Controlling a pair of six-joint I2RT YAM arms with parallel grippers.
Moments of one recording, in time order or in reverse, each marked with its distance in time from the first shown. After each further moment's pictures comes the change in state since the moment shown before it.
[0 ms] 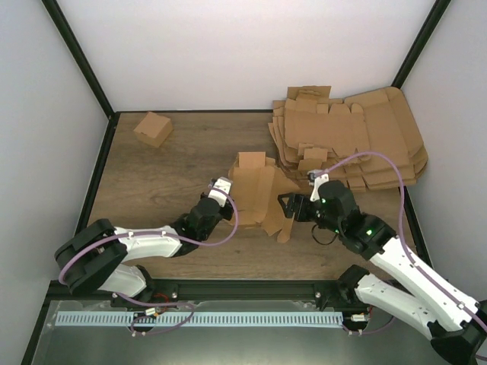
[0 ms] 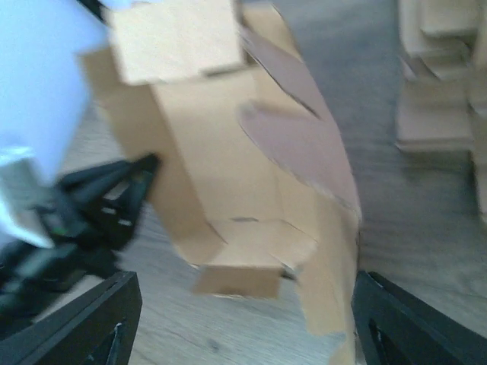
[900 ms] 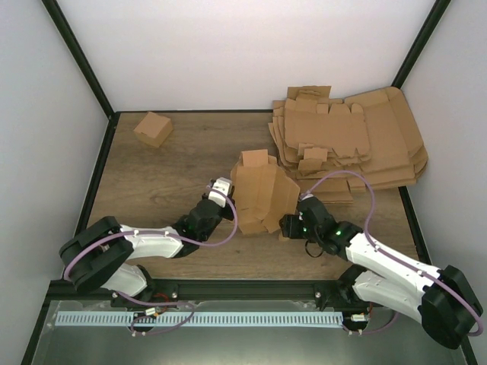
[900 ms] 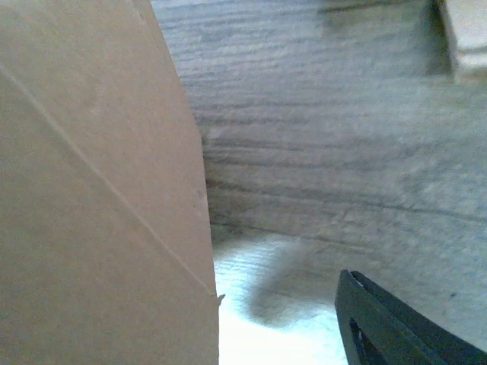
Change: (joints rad) left arm 0.000 0.040 -0.020 0.117 0.032 -0.077; right arm 0.000 0.195 -0.261 0.196 -0.010 -0.019
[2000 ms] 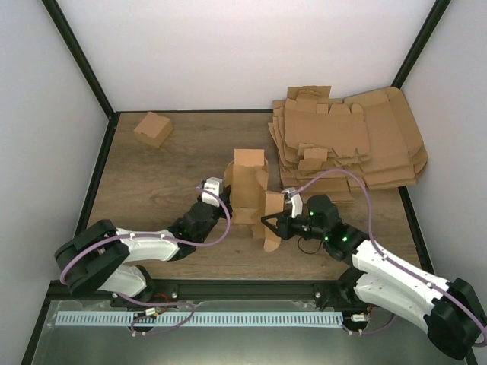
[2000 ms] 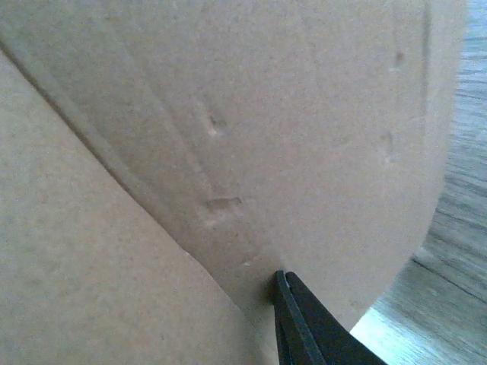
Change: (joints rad) left arm 0.003 -0.040 -0.052 0.071 0.003 -0.151; right arm 0.000 -0.100 -0.055 0.386 -0.461 -0.064
